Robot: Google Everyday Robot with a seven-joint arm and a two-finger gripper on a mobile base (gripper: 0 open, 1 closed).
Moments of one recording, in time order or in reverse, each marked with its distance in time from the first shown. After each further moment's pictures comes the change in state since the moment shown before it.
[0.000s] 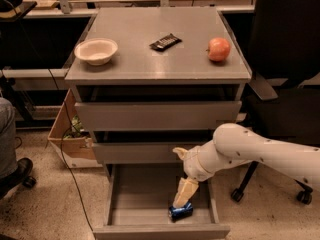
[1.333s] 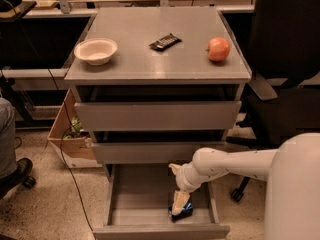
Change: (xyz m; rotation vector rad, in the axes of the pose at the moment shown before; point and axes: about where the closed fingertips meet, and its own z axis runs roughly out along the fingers) arm 0.104 -0.033 0.147 -0.002 0.124 -0.070
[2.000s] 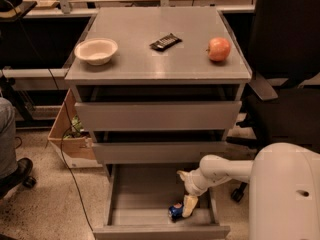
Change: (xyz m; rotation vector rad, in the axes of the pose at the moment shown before) arm 0.091 -0.014 0.065 -0.036 0.022 -0.023
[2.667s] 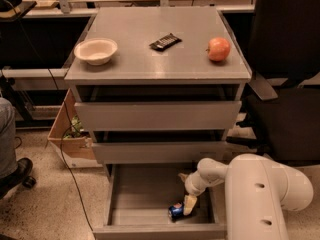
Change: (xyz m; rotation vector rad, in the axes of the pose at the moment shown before) arm 0.065 -0.030 0.082 -0.022 0.023 0.005
